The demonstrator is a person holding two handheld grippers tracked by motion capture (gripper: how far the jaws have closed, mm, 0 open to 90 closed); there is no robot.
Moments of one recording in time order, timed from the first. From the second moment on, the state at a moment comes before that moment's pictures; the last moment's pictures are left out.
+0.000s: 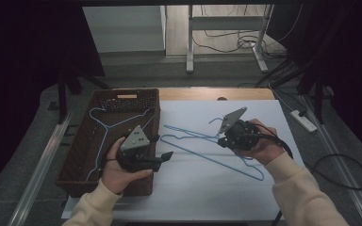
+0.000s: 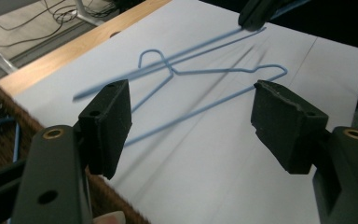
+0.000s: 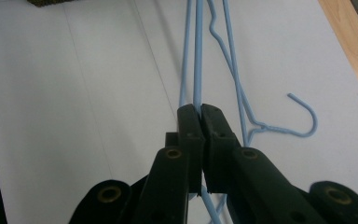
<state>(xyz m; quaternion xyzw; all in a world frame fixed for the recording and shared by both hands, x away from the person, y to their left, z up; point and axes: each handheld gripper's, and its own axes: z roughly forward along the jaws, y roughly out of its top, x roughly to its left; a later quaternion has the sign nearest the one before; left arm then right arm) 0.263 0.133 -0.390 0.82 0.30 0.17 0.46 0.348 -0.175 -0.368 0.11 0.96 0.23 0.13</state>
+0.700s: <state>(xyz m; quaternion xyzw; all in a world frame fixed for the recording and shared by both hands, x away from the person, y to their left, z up) 0.333 0.064 -0.407 0.89 0.22 0.17 0.35 0.345 -0.160 -0.370 0.08 0.97 0.22 0.11</state>
